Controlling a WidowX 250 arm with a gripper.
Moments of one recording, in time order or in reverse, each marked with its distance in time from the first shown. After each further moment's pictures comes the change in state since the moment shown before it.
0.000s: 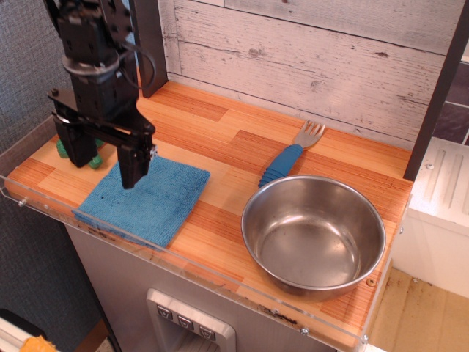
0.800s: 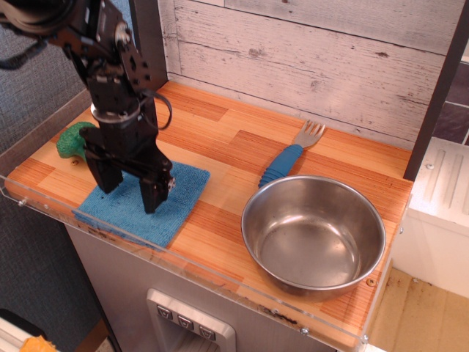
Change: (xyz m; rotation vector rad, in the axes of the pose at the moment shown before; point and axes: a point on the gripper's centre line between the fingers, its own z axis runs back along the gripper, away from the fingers) arm 0.017 -0.007 -0.052 -0.032 -0.058 -0.040
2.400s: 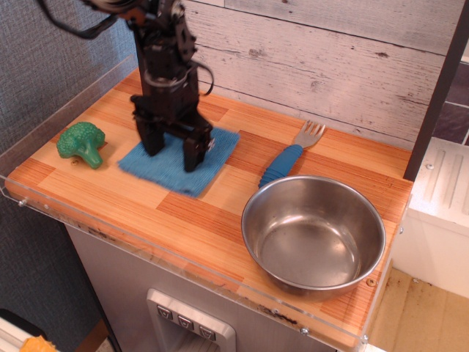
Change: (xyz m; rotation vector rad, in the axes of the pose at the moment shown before) arm 0.085 -0.005 -0.019 -0.009 -0.012 -0.039
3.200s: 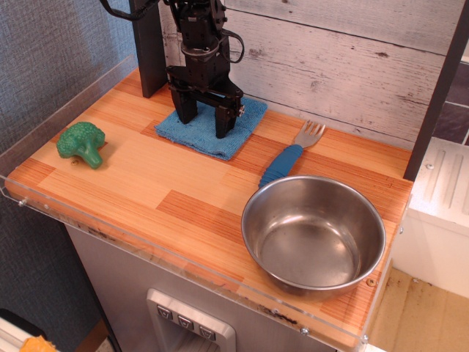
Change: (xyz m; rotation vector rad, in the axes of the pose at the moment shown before) arm 0.056 -0.017 -0.001 -0.069 -0.040 -0.066
